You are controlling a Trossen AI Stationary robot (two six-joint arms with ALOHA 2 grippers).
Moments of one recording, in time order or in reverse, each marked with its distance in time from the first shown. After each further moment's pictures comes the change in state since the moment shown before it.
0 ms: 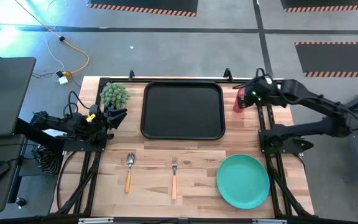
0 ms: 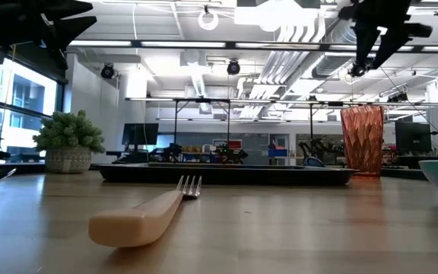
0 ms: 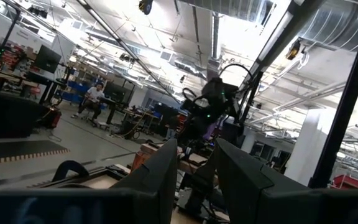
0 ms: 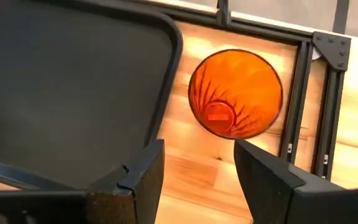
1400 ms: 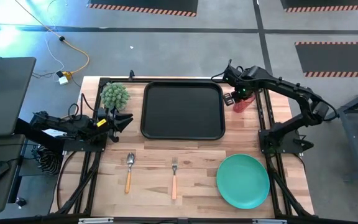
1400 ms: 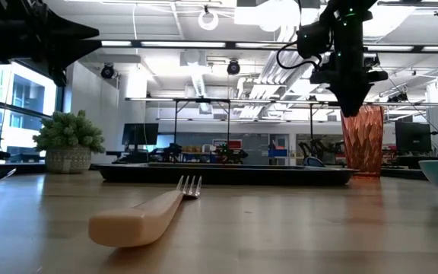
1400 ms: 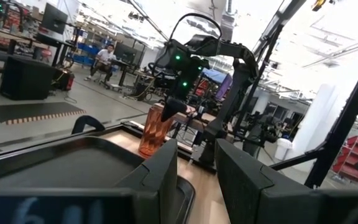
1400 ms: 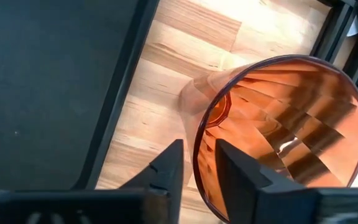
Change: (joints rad) left arm 0.000 0.000 0.000 -0.219 -0.013 -0.078; right arm -0.278 0.405 -0.001 0.080 -0.179 -0.317
